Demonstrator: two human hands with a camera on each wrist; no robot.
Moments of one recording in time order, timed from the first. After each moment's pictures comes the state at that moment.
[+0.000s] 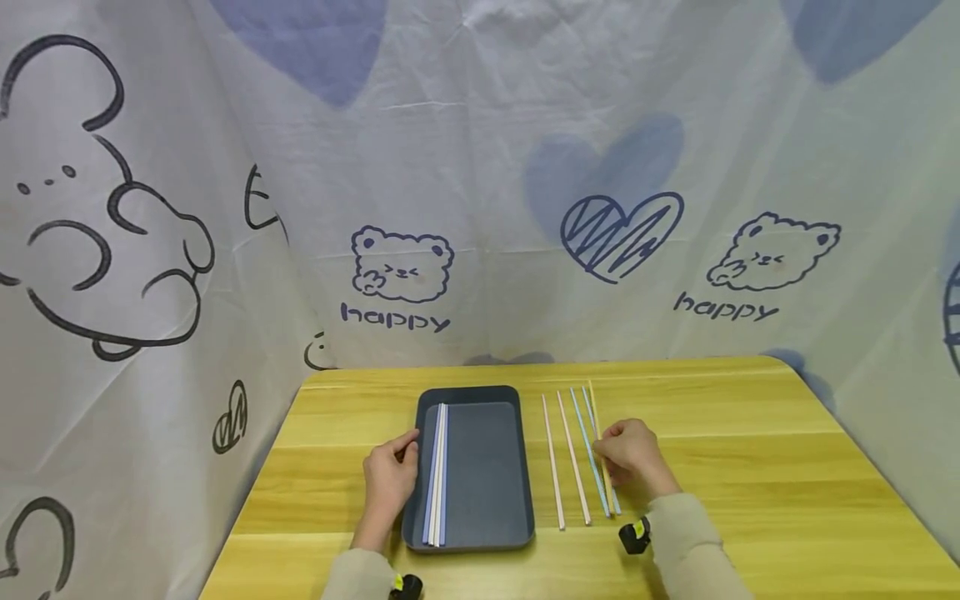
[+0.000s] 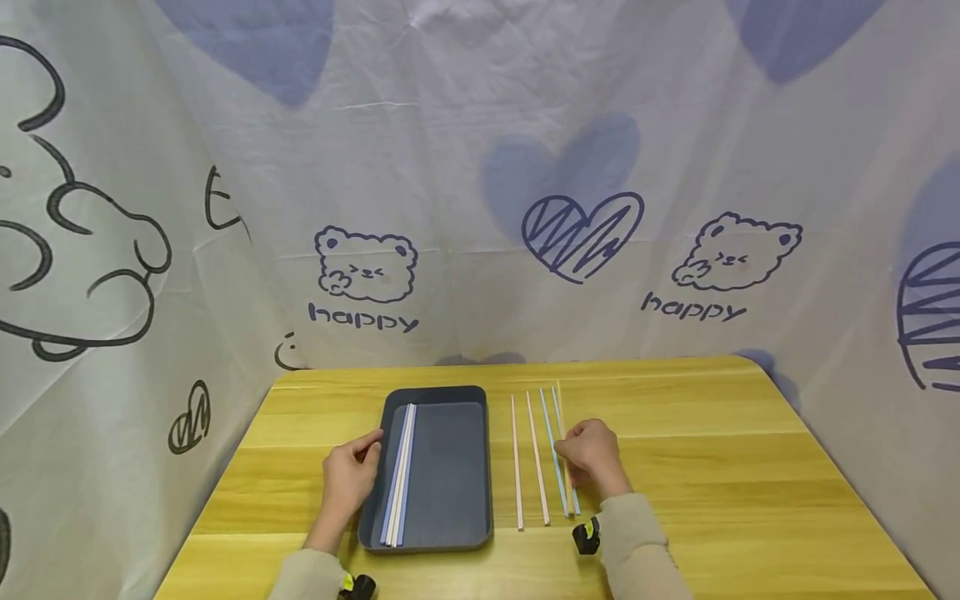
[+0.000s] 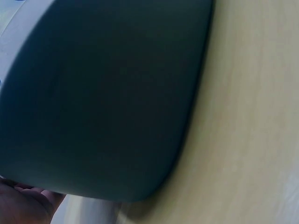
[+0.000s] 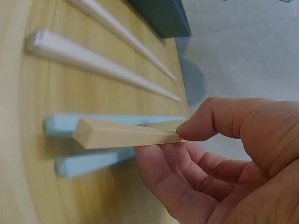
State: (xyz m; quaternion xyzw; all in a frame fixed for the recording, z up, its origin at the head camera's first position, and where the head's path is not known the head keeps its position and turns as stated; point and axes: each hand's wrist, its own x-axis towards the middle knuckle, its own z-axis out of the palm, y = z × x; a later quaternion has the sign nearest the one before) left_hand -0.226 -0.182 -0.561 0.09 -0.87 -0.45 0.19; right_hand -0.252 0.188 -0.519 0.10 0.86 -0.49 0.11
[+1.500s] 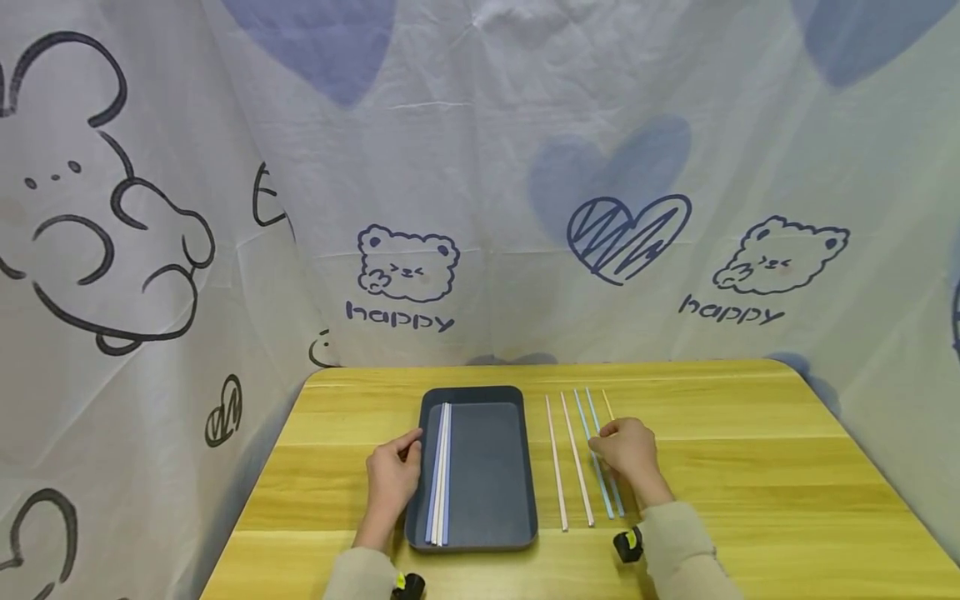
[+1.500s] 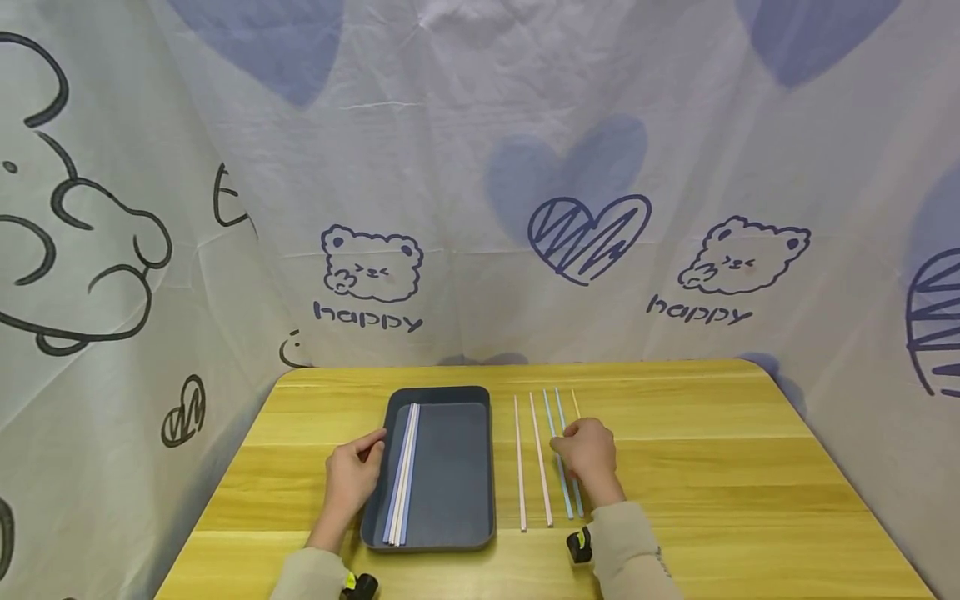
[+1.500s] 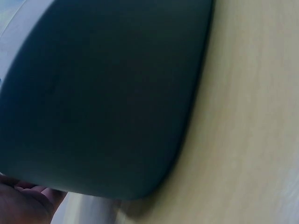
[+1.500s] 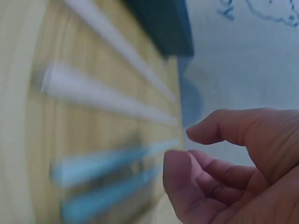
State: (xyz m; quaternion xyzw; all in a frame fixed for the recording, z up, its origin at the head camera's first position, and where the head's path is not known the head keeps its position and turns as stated) left_hand -0.226 -0.184 -0.558 0.09 -0.87 -0.46 0.19; right_hand -0.248 0.171 -0.512 0.08 0.90 -0.42 0.02
